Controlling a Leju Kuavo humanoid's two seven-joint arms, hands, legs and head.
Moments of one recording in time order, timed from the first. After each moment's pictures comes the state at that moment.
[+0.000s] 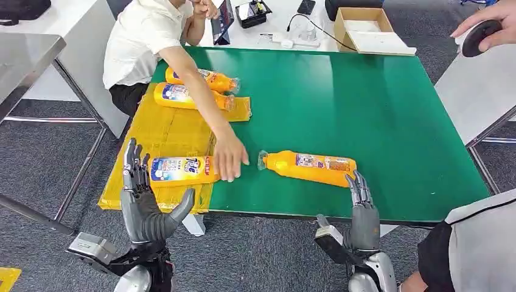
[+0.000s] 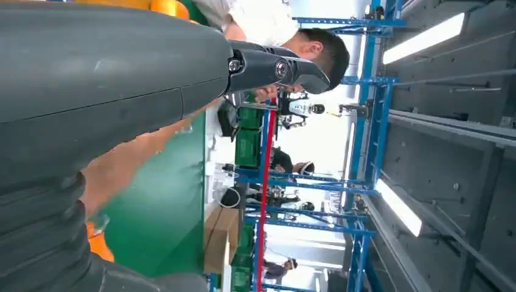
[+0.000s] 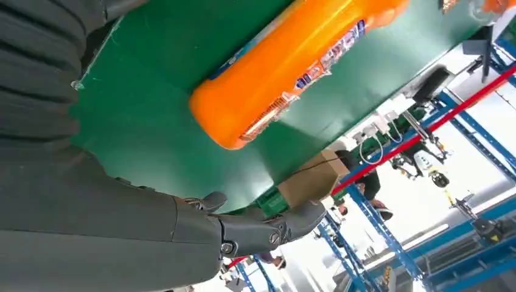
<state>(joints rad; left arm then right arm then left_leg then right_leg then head) 0.09 -0.13 -0.44 -1.72 -0.06 0.35 -0.58 -0.03 -0.07 0.27 -1.19 0.79 -0.58 -0.51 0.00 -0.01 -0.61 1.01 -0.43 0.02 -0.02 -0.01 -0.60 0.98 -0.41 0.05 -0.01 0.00</state>
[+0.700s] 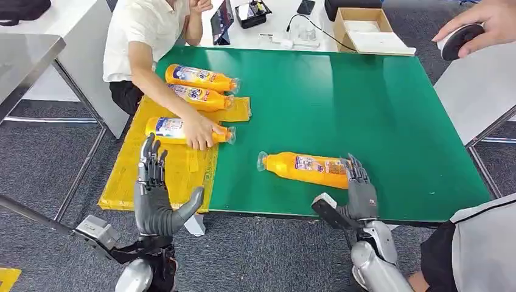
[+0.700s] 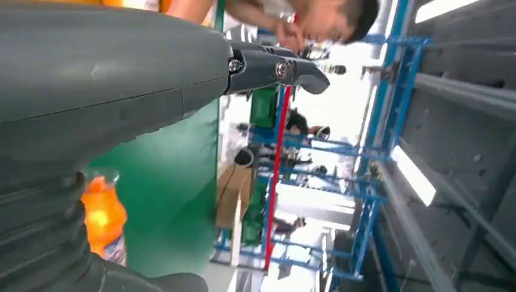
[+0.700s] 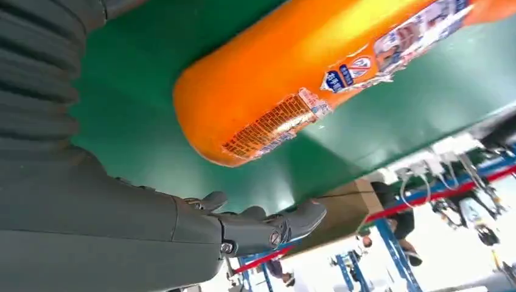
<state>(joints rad) 0.05 -0.13 -0.46 -1.69 0.02 0.25 -0.49 -0.32 -0.09 0.27 -0.84 0.93 -0.49 -0.38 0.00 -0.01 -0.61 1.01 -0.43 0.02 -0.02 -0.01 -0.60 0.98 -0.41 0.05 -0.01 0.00</state>
